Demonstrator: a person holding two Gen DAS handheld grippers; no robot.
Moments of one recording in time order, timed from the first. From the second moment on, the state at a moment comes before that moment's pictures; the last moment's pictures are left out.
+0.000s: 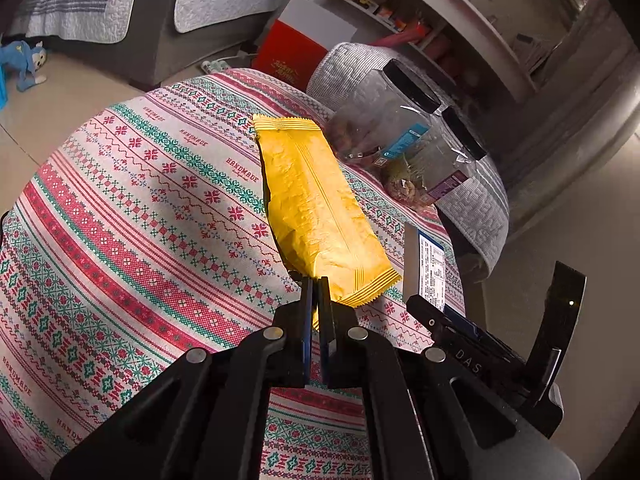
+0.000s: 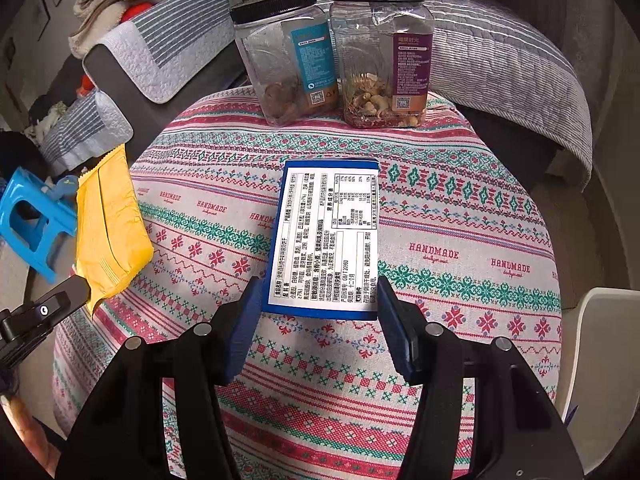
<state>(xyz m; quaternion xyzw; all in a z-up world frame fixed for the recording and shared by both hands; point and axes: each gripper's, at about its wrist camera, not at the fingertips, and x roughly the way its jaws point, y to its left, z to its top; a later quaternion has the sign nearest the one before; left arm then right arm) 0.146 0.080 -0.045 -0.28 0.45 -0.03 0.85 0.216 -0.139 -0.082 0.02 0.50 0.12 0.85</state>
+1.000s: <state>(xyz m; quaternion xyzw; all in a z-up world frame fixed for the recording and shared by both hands) 0.111 -0.095 0.002 -0.19 0.44 -0.22 0.85 0.108 -0.330 0.030 0.14 0.42 0.04 0.90</state>
